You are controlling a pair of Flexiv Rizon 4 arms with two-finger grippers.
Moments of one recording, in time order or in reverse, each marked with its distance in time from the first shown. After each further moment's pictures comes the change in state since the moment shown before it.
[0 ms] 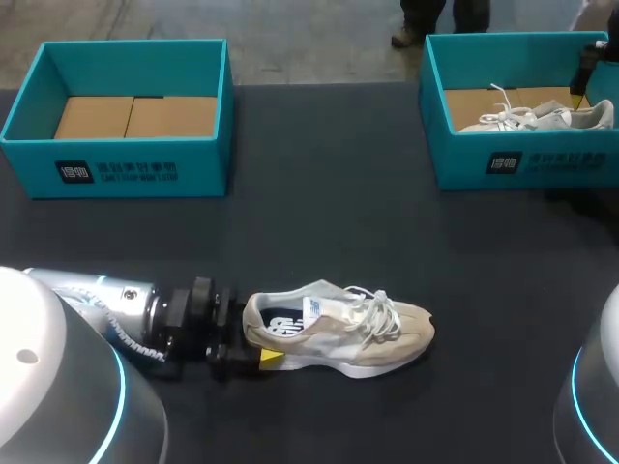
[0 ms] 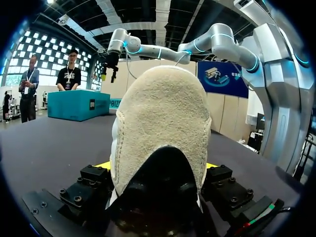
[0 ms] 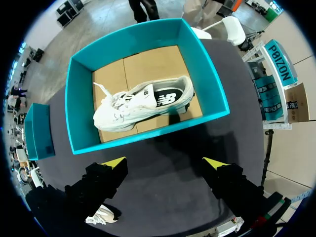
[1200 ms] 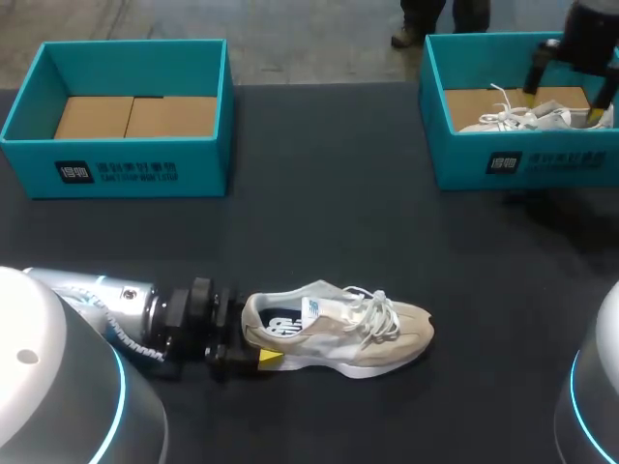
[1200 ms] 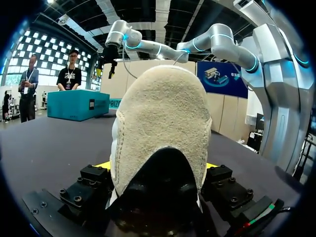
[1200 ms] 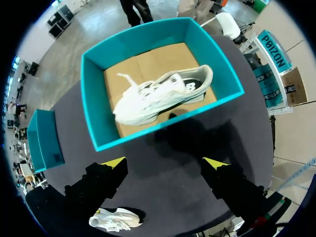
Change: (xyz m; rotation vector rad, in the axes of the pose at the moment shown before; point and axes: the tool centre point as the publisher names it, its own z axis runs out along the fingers) left arm 0.000 0.001 -0.001 0.001 0.005 -0.001; right arm 0.086 -0.040 -0.014 -0.023 -0.001 0.115
